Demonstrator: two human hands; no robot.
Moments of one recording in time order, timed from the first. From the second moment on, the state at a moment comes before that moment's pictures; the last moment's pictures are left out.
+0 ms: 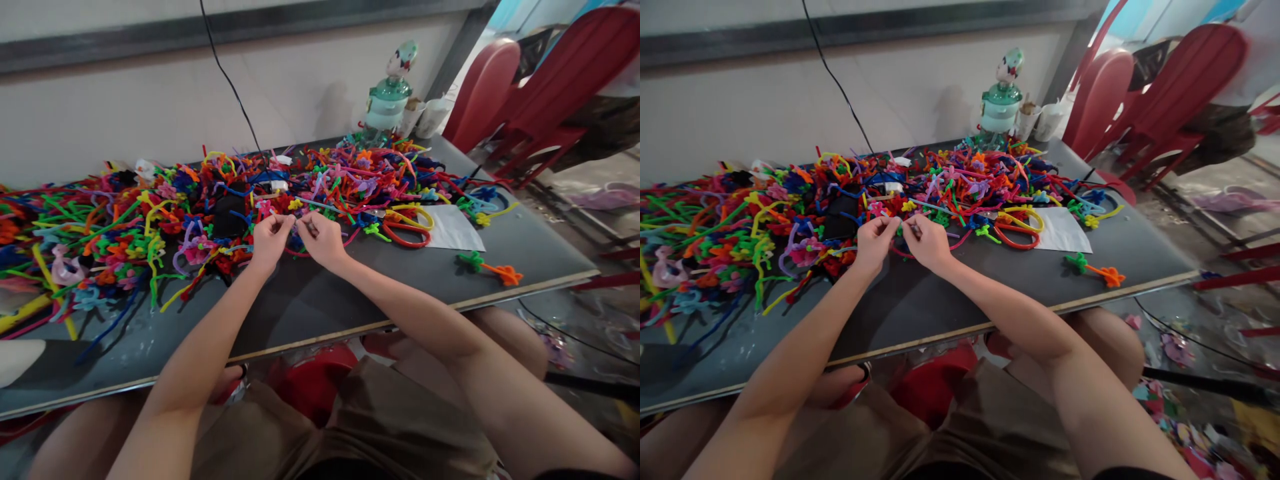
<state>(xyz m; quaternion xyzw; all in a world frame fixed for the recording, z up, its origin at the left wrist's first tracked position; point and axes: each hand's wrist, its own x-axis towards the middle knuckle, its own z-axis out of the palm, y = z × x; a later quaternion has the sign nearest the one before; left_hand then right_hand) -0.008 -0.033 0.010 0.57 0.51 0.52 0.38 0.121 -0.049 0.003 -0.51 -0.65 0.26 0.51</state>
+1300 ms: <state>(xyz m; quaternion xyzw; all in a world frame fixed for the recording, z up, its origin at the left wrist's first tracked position) -0.022 -0.021 -0.002 0.67 0.49 0.48 0.27 0.130 -0.031 -0.012 -0.39 -0.60 0.50 0.48</state>
